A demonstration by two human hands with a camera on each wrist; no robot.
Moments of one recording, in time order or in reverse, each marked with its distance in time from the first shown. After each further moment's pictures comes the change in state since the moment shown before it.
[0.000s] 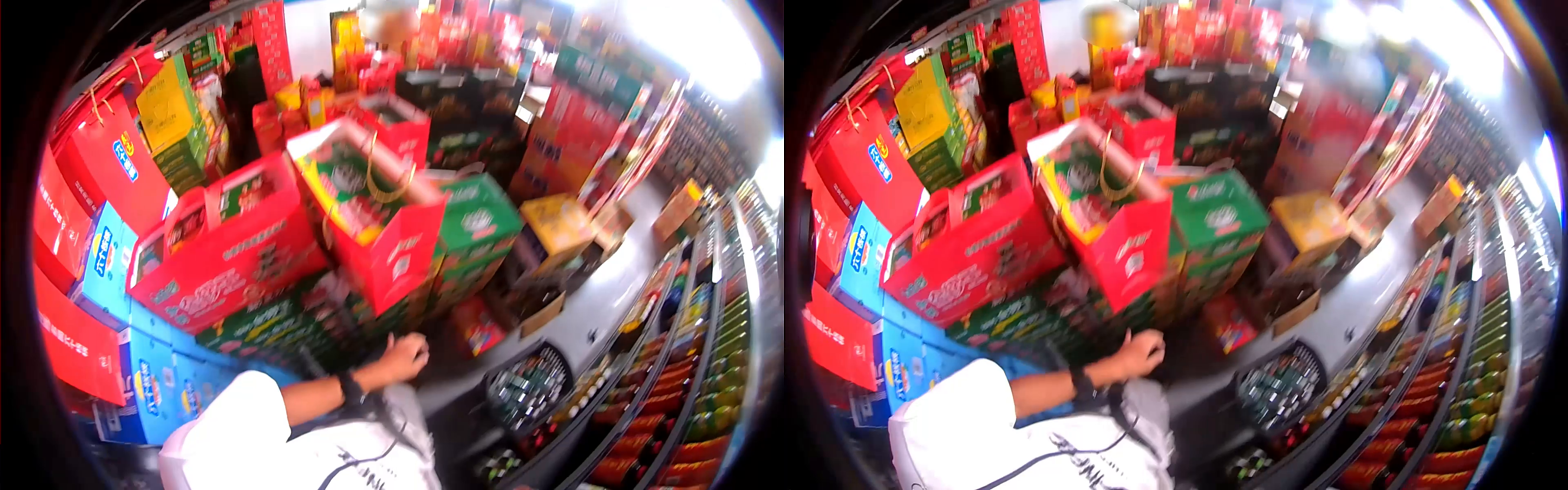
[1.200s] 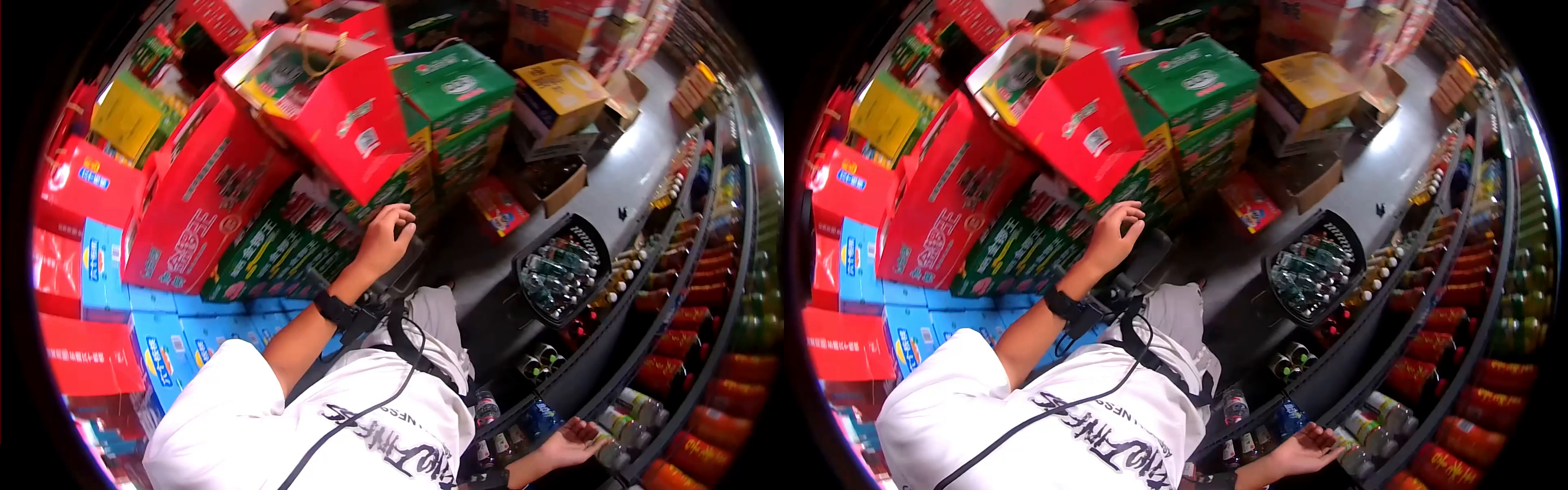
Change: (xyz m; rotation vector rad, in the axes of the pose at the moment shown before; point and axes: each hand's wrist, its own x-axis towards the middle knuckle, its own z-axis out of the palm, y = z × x) left_hand -0.002 0.033 -0.035 -0.112 0.241 0.095; right_hand -0.021 -0.046 0.017 -0.495 -0.036 -0.412
